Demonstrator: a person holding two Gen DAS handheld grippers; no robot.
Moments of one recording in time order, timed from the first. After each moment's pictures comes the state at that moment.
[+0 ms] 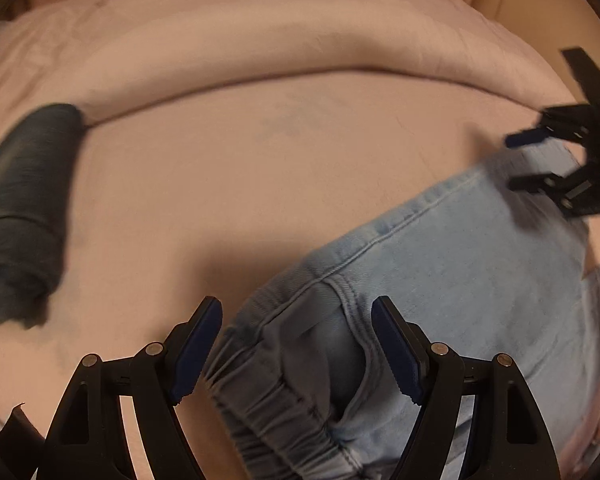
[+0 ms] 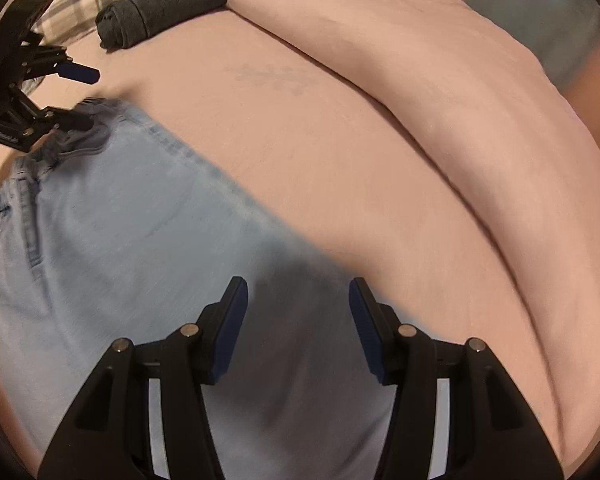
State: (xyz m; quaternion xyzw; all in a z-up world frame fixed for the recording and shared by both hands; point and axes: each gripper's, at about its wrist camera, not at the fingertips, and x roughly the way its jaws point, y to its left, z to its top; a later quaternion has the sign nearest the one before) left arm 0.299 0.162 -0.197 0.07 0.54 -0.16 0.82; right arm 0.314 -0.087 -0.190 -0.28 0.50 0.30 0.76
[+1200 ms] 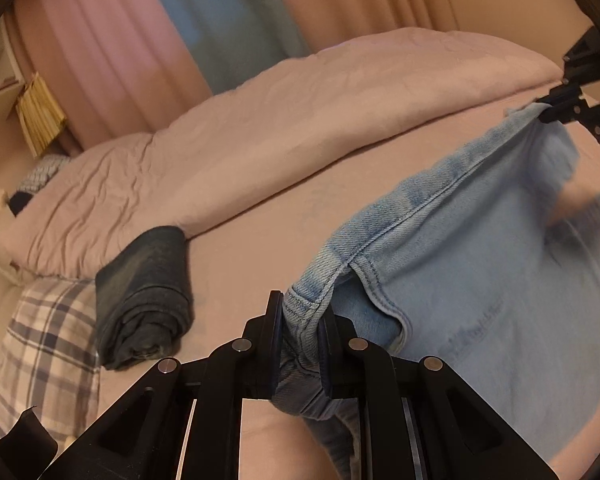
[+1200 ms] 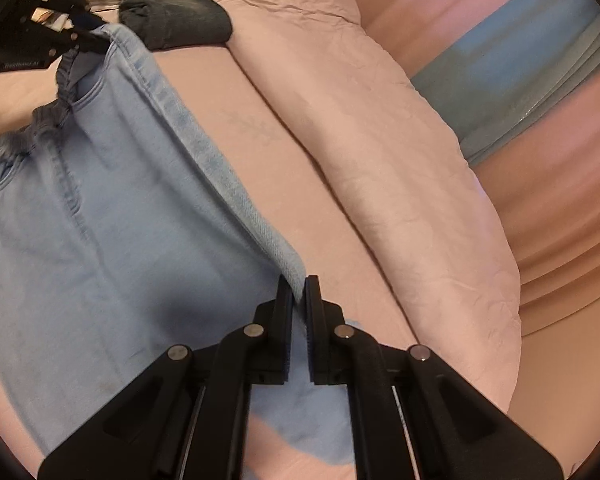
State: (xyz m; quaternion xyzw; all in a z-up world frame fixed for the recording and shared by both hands) left arm 0.151 0.142 -0.104 0.25 0.34 -0.10 0.90; right arm 0.150 -0.095 -0.069 -0.41 0.35 0.20 0.82
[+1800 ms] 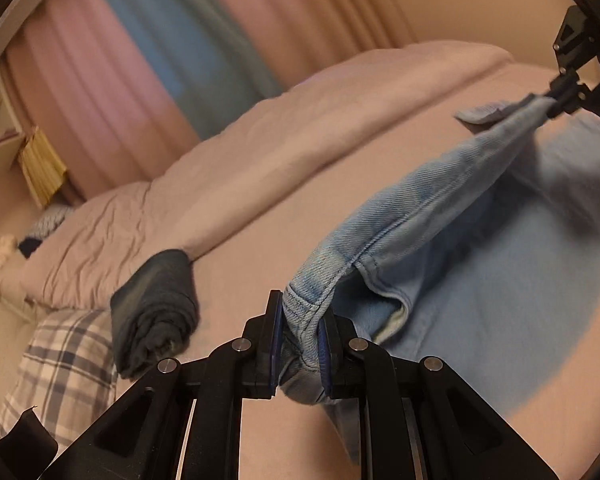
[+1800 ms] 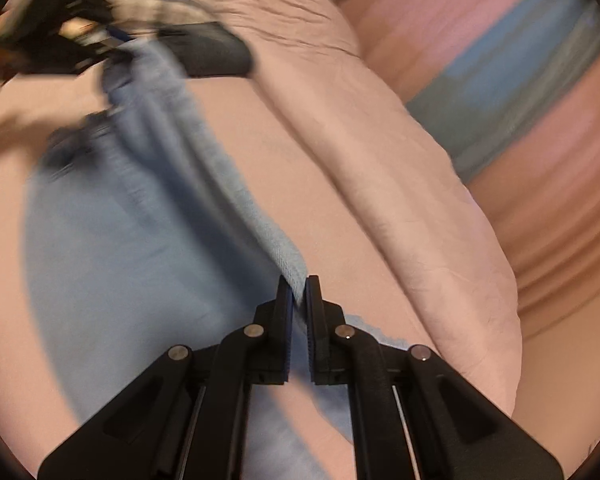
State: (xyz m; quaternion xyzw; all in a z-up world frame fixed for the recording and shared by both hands) left arm 0.056 0.157 -0.123 0.31 0.26 -0.14 0.90; right arm 0.039 -0.104 -0.073 -0.40 0.32 0.25 0.82
